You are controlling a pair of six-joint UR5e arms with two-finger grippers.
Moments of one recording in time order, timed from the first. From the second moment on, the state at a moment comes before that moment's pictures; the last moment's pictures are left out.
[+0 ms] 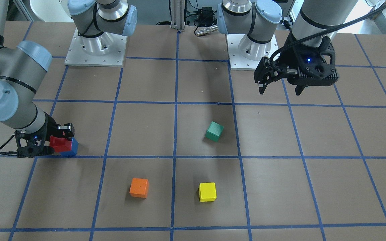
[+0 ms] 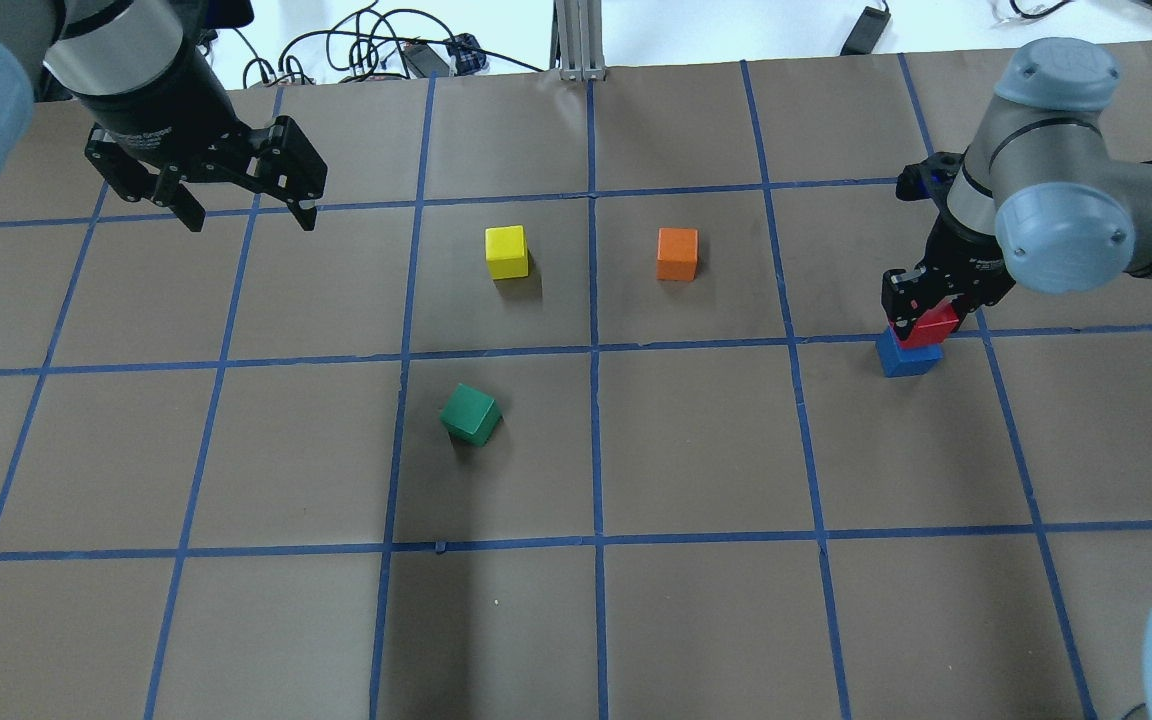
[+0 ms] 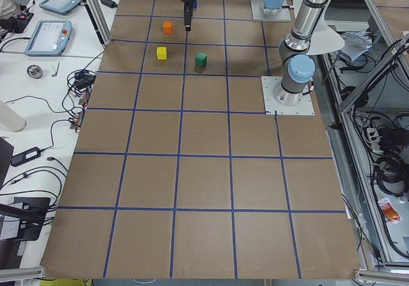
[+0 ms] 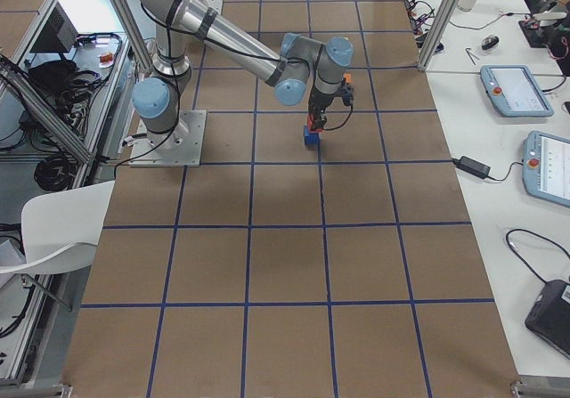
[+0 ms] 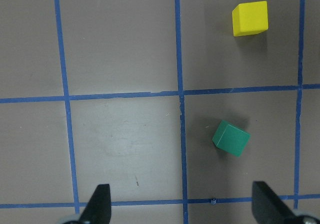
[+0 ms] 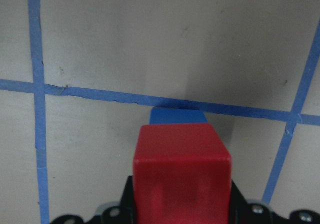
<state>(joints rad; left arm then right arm) -1.54 -1.60 -1.52 -1.58 1.59 0.06 1.34 -1.28 1.84 -1.97 -1.63 -0.35</state>
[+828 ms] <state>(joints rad) -1.54 -1.60 -1.52 -1.58 1.59 0.06 1.32 -1.28 1.84 -1.96 -1.62 -0.35</state>
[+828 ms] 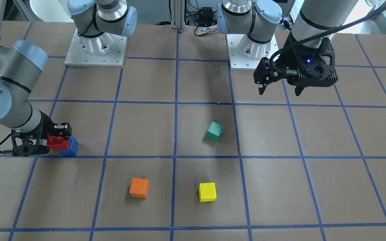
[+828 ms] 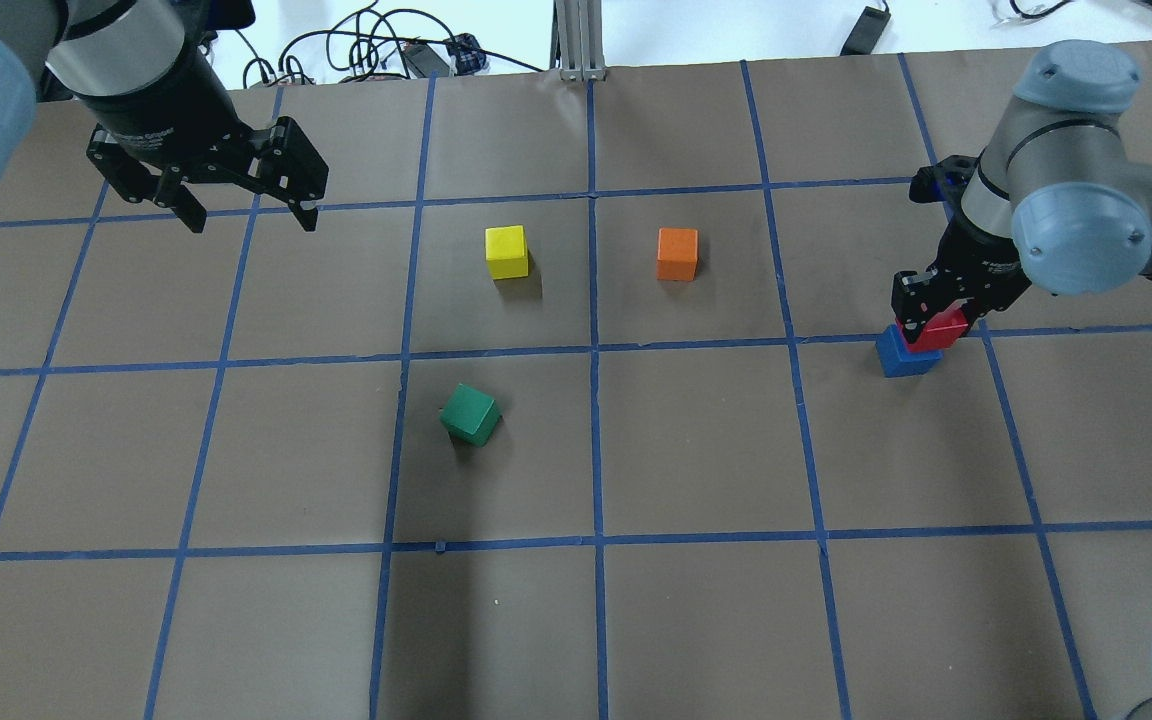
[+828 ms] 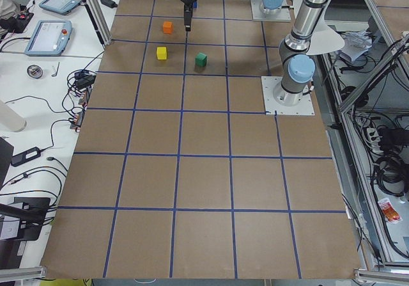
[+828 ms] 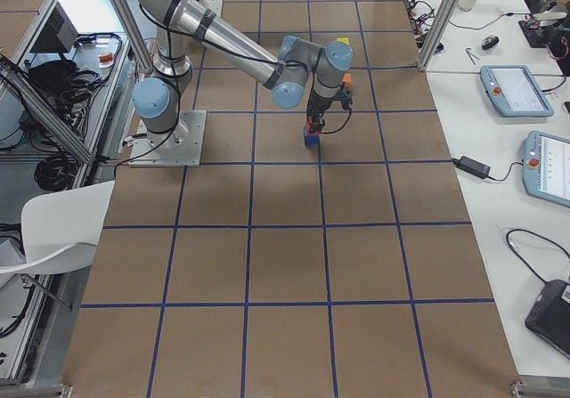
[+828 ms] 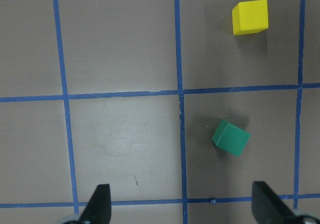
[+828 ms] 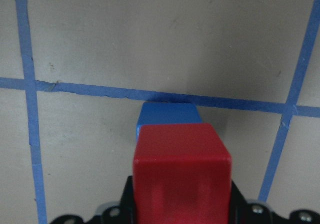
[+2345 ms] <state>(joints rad) -1.54 -1.60 -1.52 -1.58 1.59 0.05 1.32 -1.29 1.83 -1.94 -1.63 -0.35</state>
